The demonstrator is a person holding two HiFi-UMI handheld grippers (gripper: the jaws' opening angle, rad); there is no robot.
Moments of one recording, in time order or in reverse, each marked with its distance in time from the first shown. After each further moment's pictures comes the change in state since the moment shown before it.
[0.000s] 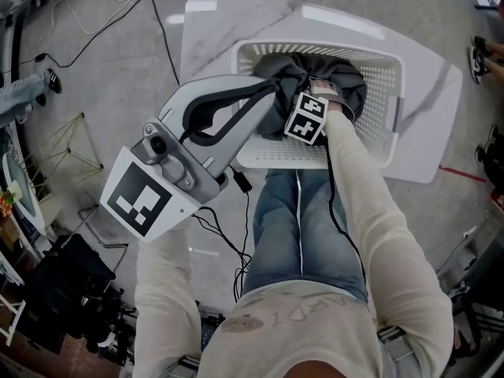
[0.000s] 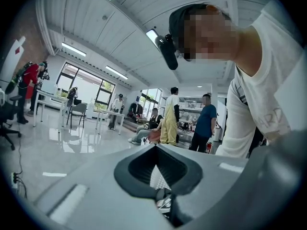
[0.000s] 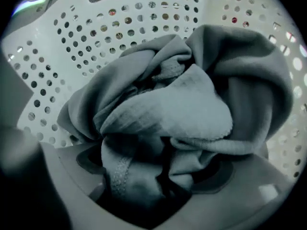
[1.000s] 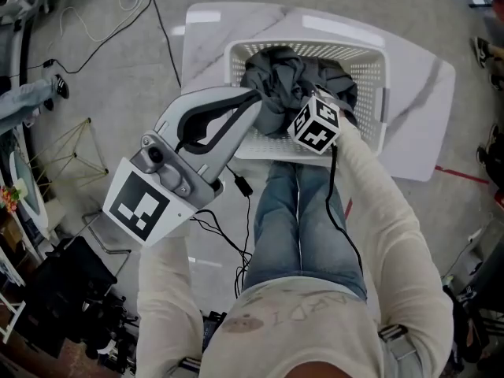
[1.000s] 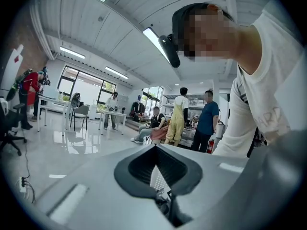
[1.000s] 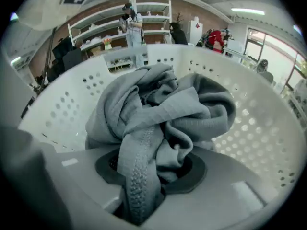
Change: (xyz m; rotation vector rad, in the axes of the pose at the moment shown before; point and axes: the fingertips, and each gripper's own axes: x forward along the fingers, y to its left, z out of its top) left arm -0.009 -0.038 0.015 0.033 0.026 0.042; right arm -0.087 -0.002 0.023 0.107 -0.248 -0.075
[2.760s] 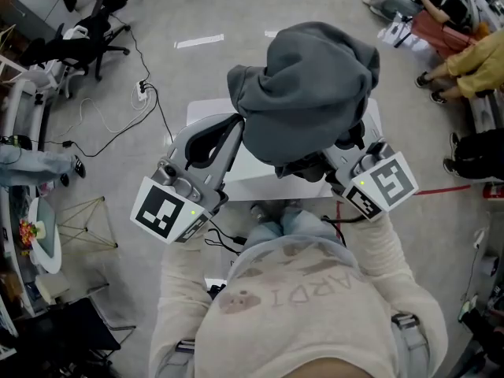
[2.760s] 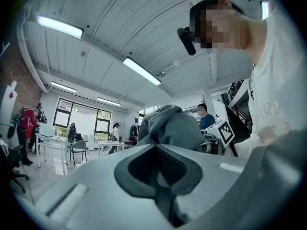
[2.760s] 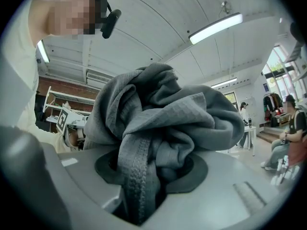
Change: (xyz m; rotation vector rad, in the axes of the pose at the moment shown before) left arm -0.047 -0.161 0.230 0.188 -0.237 0.039; right arm -0.565 0.037 0.142 0.296 -1.075 -0.484
